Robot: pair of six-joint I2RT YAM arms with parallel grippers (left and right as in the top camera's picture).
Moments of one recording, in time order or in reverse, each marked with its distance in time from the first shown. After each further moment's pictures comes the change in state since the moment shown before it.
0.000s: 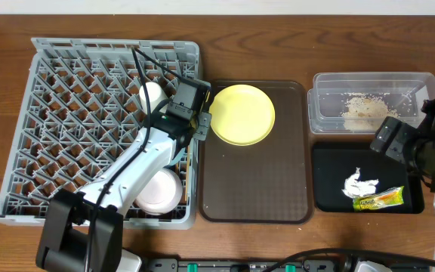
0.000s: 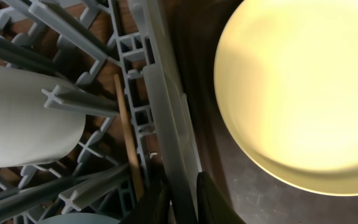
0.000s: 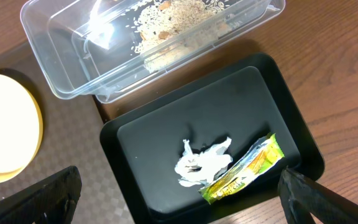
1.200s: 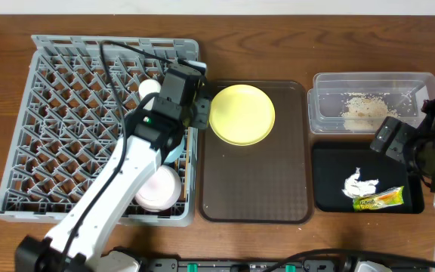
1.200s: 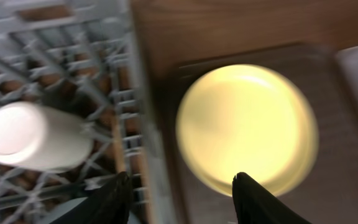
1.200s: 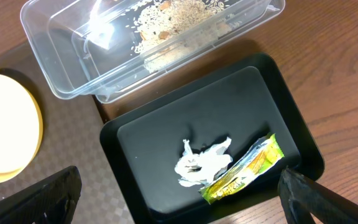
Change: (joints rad) left arm -0.019 -0.175 0.116 -0.107 0.053 -0.088; right arm 0.000 0.000 0.000 0.000 0.000 0.000
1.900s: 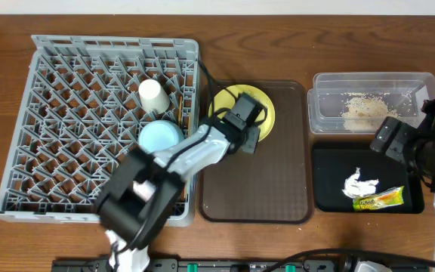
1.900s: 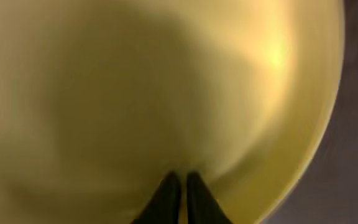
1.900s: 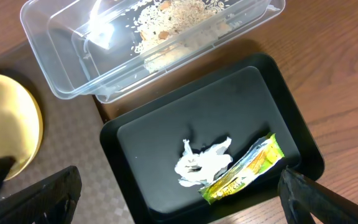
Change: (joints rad) left arm -0.234 0.514 0.005 0.211 0.091 -0.187; right arm 0.000 0.000 0.000 0.000 0.000 0.000
